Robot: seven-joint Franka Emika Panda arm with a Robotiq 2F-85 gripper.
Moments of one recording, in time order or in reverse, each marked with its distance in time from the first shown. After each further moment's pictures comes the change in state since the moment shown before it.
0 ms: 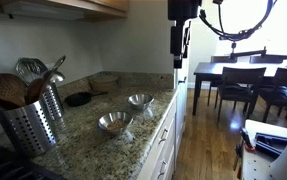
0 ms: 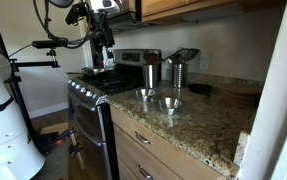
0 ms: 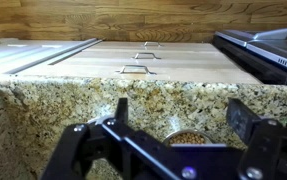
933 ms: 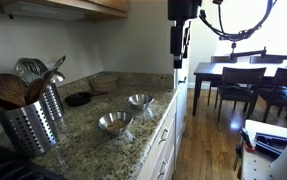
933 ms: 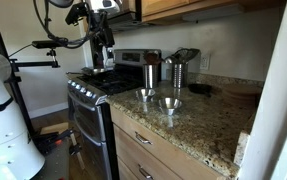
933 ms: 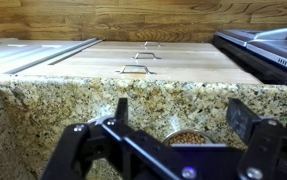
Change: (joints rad) arm 0.000 0.000 0.000 0.000 0.000 0.000 0.000
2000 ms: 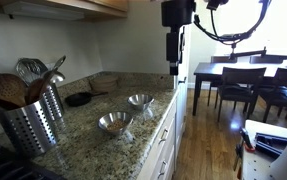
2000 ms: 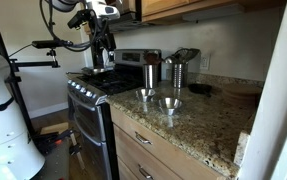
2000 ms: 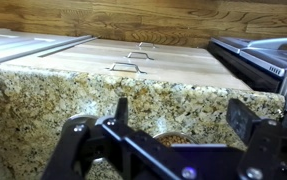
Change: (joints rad) arm 0.045 0.062 0.009 0.010 0.000 0.030 -0.017
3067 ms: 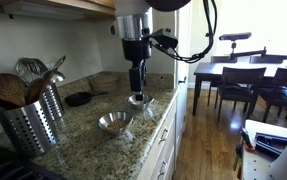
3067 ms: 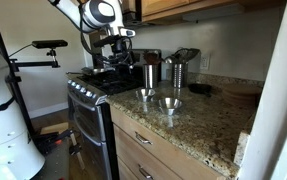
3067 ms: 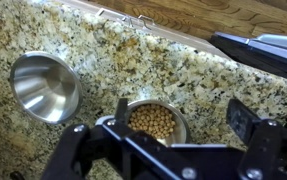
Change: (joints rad) arm 0.031 0.396 0.026 0.139 -0.098 0.271 -0.081
